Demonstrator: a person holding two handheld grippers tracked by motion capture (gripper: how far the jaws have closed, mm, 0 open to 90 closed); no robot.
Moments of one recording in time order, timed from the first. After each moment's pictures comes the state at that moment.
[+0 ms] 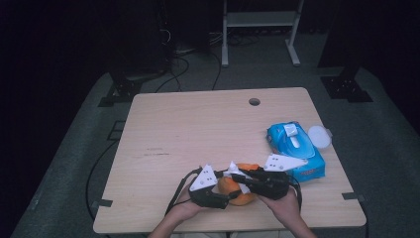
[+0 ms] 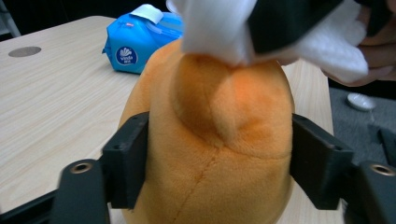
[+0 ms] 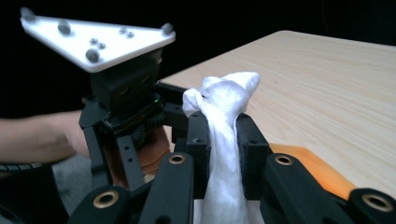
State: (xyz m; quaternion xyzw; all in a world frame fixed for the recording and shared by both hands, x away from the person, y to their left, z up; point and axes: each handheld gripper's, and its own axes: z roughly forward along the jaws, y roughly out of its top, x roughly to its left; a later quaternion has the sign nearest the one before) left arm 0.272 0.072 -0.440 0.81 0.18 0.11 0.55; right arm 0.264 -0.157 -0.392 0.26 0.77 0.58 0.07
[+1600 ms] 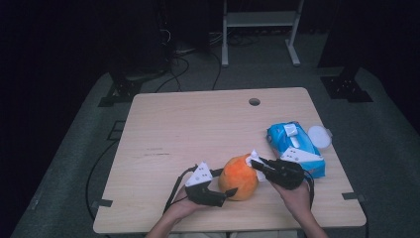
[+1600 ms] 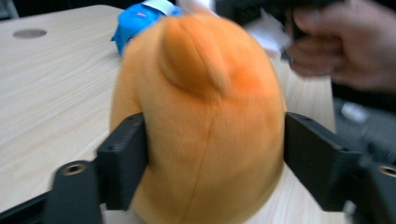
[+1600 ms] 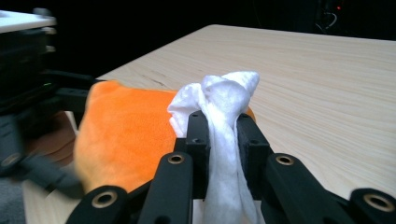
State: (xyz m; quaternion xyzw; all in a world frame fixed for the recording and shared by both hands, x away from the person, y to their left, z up) left arm 0.279 0.078 -0.448 0.81 0.20 0.11 0.54; right arm 0.294 -0.206 -0.418 0.35 0.74 0.56 0.12
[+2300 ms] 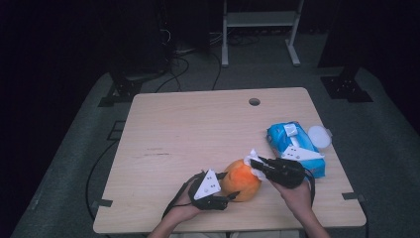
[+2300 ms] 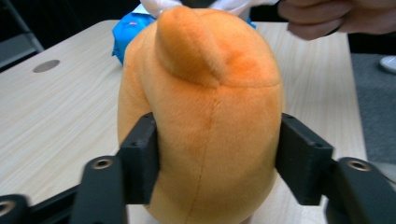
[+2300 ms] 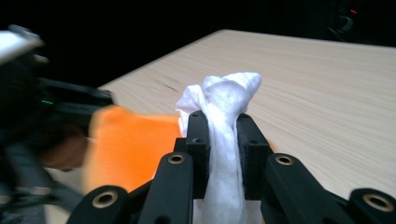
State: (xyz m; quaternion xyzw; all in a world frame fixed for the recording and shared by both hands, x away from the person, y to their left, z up) left arm 0.267 0.070 -0.441 0.82 0.14 0.16 0.53; right arm 0.295 -0.208 -0.410 0.34 0.74 0.57 0.11
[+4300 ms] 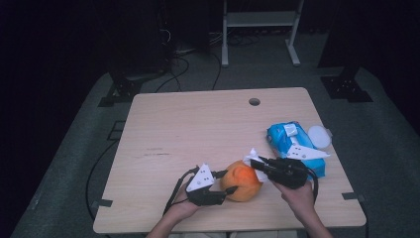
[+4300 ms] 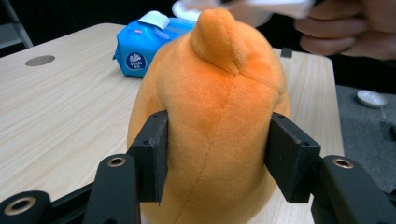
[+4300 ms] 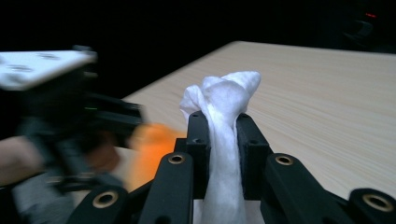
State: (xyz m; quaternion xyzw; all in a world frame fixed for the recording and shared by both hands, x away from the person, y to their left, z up) left arm 0.274 0.081 -0.434 0.80 0.17 0.12 0.56; right arm 0.282 -0.202 -0.389 0.31 0.73 0.61 0.07
